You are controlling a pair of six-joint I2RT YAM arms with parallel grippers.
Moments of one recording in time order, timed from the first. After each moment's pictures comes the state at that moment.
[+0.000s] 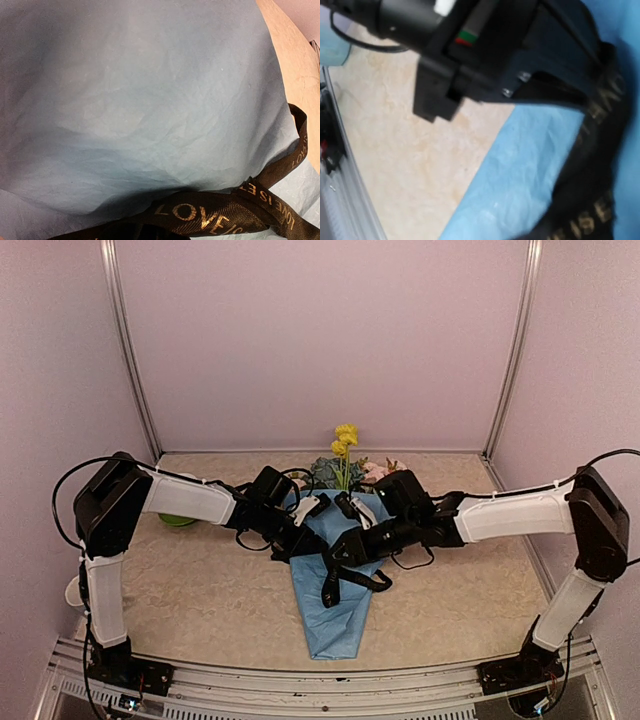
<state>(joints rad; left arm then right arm) -0.72 2.03 1.27 -0.13 0.44 0.03 0.84 1.70 1.02 -0.03 -0.47 0.45</state>
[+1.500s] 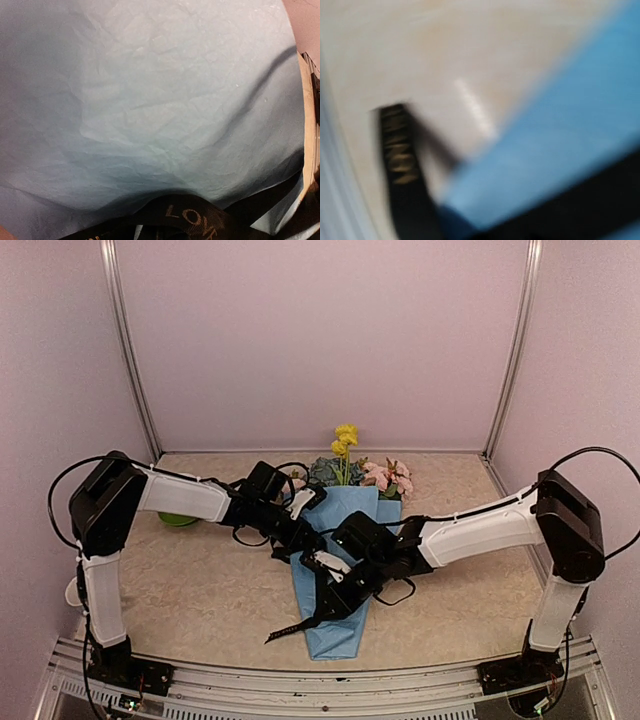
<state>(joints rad) -0.70 2.01 1.26 -0.09 0.48 0.01 1.06 1.83 1.09 -0.25 -0.40 0.29</state>
